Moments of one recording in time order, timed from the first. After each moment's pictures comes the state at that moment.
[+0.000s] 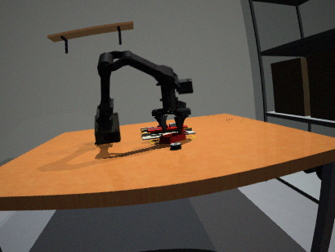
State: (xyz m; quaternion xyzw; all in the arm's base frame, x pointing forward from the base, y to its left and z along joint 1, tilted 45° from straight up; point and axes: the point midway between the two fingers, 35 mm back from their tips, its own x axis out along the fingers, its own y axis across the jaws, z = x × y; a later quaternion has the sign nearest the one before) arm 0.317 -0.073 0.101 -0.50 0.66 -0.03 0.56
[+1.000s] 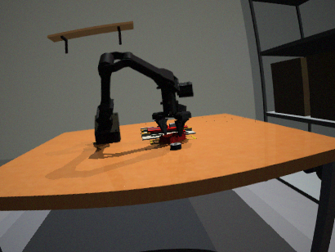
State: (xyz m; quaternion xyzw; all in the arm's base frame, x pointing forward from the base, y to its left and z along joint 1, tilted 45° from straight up) arm 0.319 -0.083 0.091 -0.51 0.66 -0.03 0.56
